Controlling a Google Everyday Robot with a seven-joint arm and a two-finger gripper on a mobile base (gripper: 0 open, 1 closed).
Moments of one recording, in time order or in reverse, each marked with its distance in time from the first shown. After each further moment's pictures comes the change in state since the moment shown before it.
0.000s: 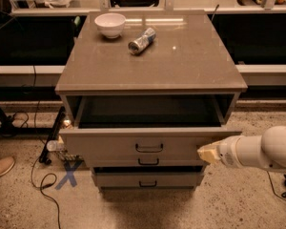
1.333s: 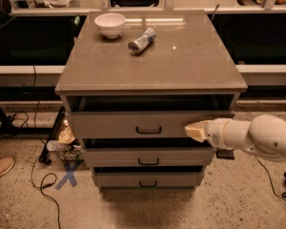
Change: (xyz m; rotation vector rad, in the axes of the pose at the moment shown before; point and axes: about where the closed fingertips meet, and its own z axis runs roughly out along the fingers) arm -0.079 -0.017 0.034 -0.028 -0.229 -0.037
